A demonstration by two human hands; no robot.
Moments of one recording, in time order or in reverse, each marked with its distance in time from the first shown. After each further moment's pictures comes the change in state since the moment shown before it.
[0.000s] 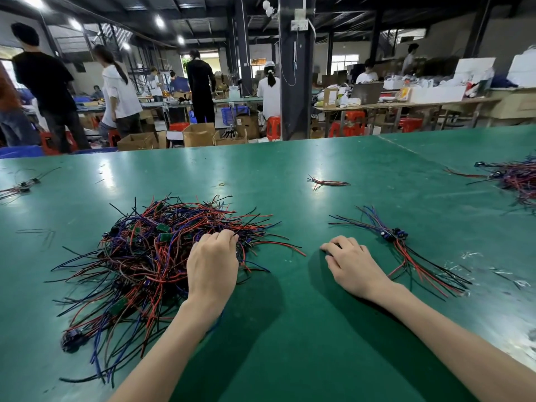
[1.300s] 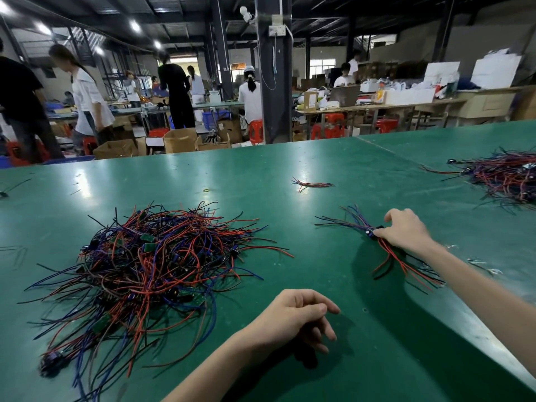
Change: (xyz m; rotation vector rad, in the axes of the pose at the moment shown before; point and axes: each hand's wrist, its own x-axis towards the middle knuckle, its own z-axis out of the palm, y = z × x) left_hand -0.052 0.083 -0.005 -1.238 -1.246 -0.289; right_hand 0.018 0.109 -0.067 0.065 0.081 0.636
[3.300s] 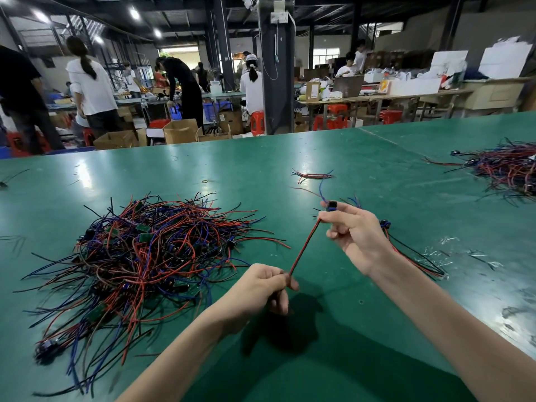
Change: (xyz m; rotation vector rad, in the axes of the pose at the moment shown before) left_hand 0.001 0.007 -0.034 0.172 0.226 0.035; right_hand -0.097 -0.089 0.003 1.659 -0.331 -0.025
